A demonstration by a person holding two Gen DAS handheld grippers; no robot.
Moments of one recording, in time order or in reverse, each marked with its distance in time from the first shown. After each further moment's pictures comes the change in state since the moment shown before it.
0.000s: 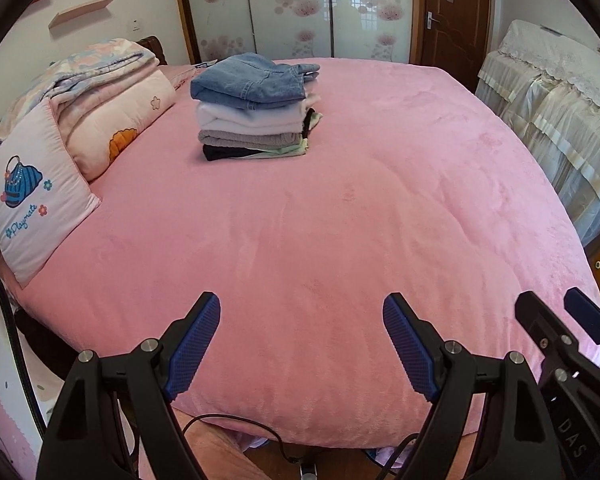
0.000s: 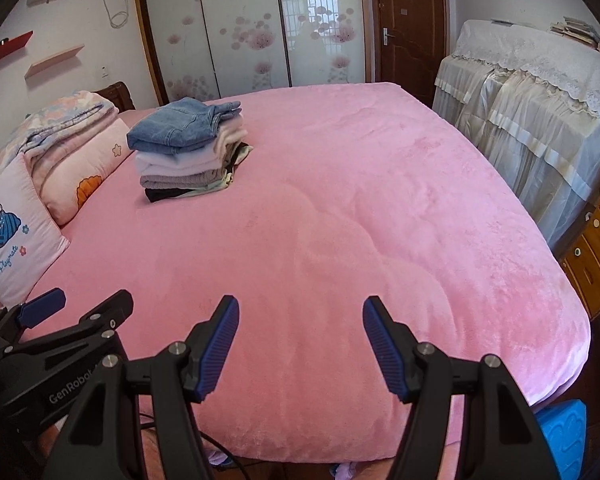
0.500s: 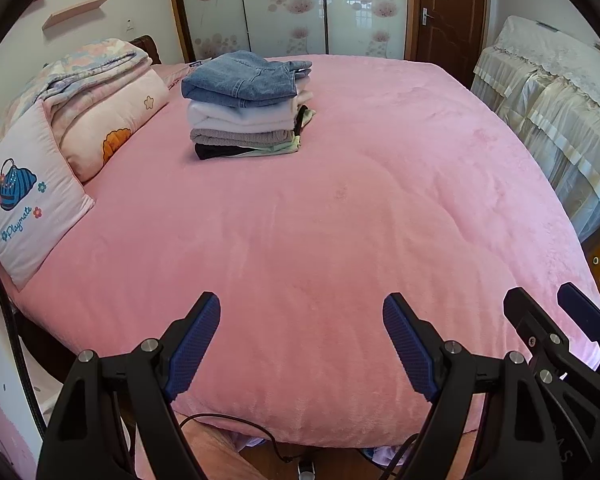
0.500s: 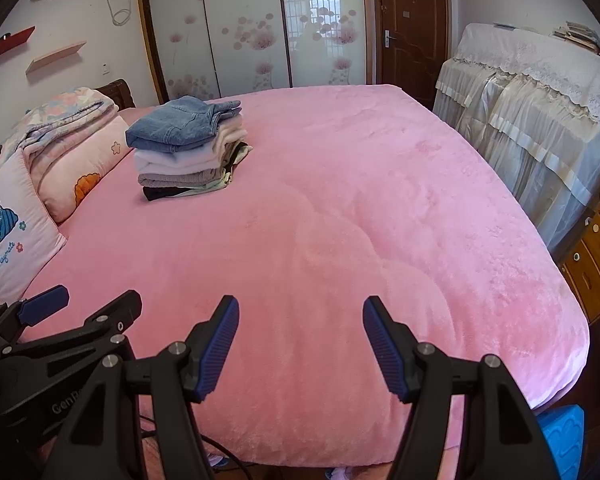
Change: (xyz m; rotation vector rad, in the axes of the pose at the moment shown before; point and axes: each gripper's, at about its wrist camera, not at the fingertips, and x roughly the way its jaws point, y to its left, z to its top) left arm 0.003 -0.008 0.001 0.011 0.014 -0.010; right arm 0.001 0.000 -0.001 -0.008 -0.008 -0.013
